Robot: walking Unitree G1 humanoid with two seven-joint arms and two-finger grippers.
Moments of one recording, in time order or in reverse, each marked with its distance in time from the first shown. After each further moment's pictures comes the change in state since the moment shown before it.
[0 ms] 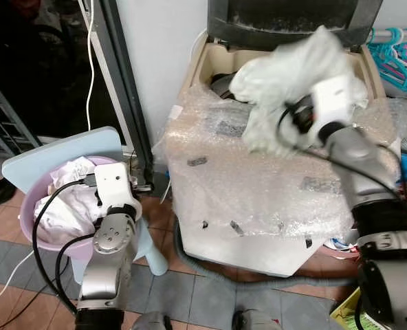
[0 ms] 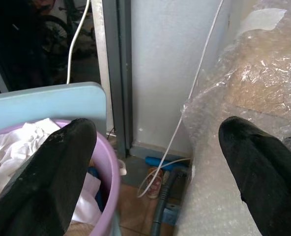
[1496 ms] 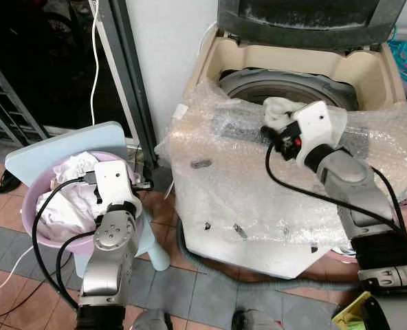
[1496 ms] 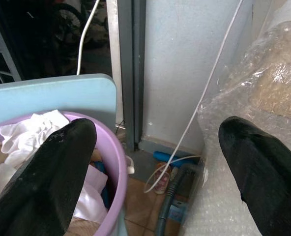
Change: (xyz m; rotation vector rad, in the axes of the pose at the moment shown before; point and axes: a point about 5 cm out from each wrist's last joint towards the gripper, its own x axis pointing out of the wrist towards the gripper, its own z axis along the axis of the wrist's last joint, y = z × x) left arm 0.003 -0.002 0.002 -0.011 0.004 0.017; right arm -0.032 0.041 -0.036 -0.014 0.122 0.325
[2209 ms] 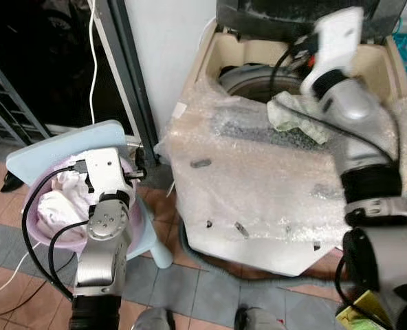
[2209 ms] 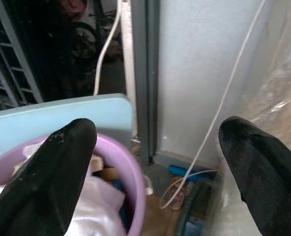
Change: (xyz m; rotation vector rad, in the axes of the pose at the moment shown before) left arm 0.004 0.014 0.013 0.030 -0.044 0.046; right arm 0.039 0.002 0.066 -0.045 -0.286 -0.008
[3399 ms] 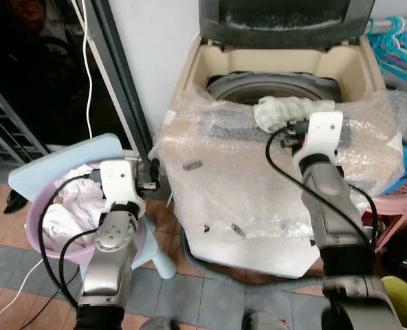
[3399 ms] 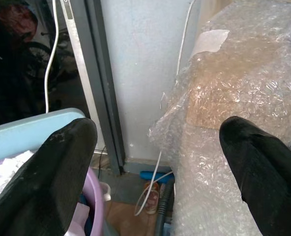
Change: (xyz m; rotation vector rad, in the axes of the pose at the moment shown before) left arm -0.005 -0.018 -0.011 0.014 -0.014 -0.141; right arm -0.028 0.016 -0.043 0.201 0.177 -0.389
